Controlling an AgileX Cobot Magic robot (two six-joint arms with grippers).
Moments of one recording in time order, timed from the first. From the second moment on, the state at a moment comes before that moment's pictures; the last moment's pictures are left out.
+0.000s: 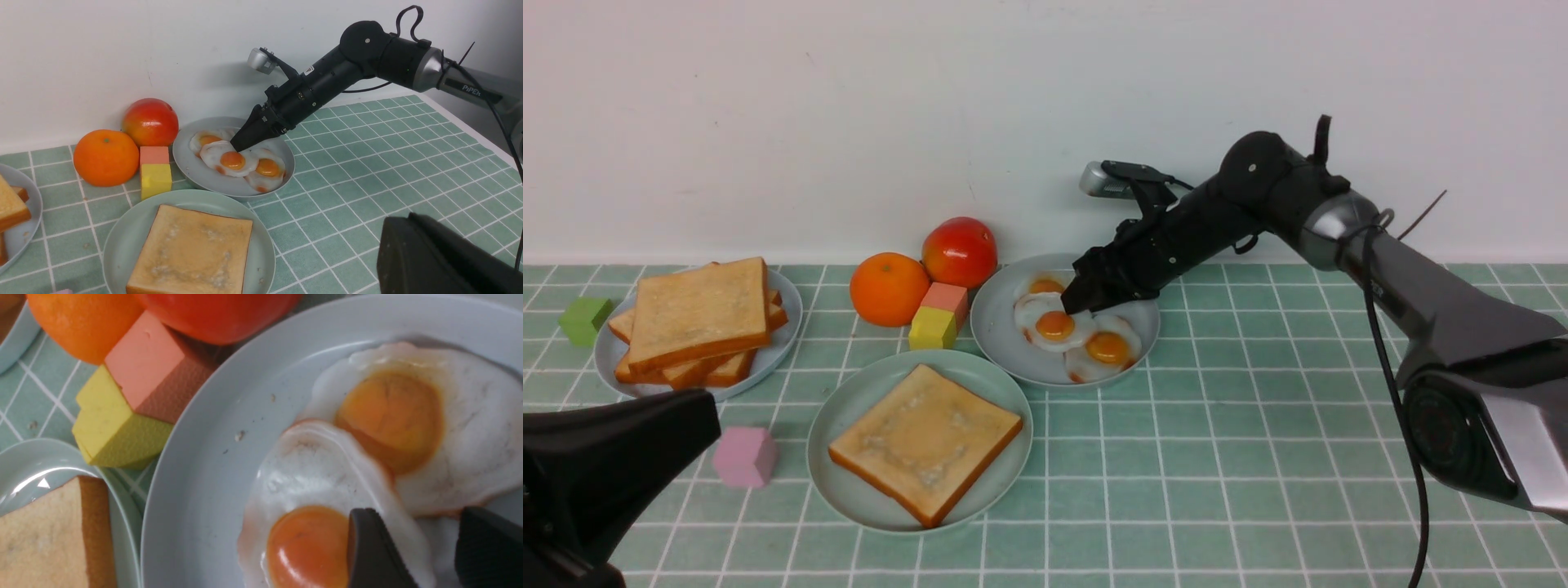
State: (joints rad) right arm 0.26 2.69 -2.51 0.72 1.05 -0.47; left arm -0.61 0.49 -0.51 0.07 0.27 -0.29
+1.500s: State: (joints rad) right arm 0.26 2.64 -2.51 0.68 1.14 -0.44; left arm -0.61 0.49 -0.51 0.07 0.27 -0.29
